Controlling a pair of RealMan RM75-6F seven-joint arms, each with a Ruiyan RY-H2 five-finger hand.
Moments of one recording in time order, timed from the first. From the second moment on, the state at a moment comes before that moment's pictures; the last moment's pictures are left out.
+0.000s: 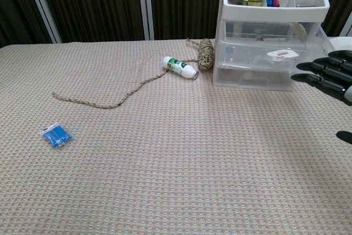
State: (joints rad) left arm -0.14 -1.20 -0.04 -1.56 1.57 1.51 0.05; right arm 0.35 -1.50 -0.08 -1.32 -1.72 1.49 -0.56
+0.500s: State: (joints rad) left arm -0.14 -1.20 -0.04 -1.57 1.57 1.51 0.05; right arm 0.33 -1.64 -0.01 -1.19 -1.68 1.44 -0.72
